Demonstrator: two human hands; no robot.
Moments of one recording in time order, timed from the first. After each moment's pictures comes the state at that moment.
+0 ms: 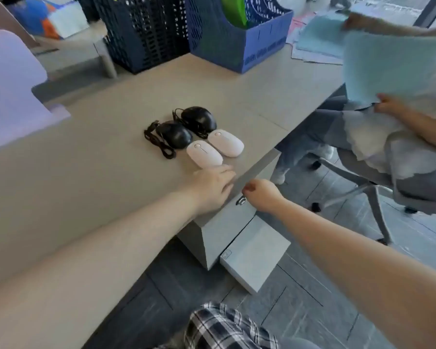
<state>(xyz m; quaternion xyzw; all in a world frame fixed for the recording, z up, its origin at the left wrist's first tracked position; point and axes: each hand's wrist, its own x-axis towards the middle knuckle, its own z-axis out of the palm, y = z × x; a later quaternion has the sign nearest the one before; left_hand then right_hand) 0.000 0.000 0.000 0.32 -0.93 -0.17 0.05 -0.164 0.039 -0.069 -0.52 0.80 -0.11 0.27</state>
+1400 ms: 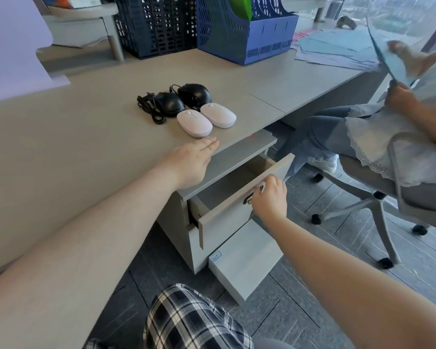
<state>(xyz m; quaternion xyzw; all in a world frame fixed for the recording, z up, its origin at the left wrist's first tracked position) 0.002 0.013 -0.064 0.38 -0.92 -0.07 0.08 -0.185 0.101 -0.160 -0.44 0.83 -0.32 0.13</state>
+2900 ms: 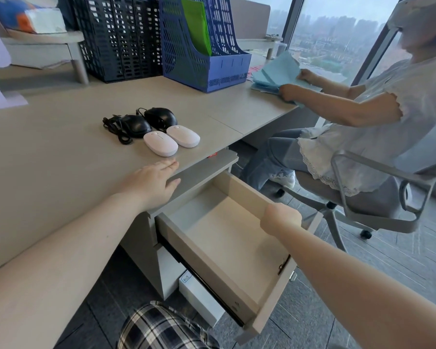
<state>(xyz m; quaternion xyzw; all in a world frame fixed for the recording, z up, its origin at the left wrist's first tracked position) 0.009 0.026 -0.063 0.43 -0.89 -0.11 0.11 -0.251 0.163 -0.111 -0.45 0.89 0.09 0.05</state>
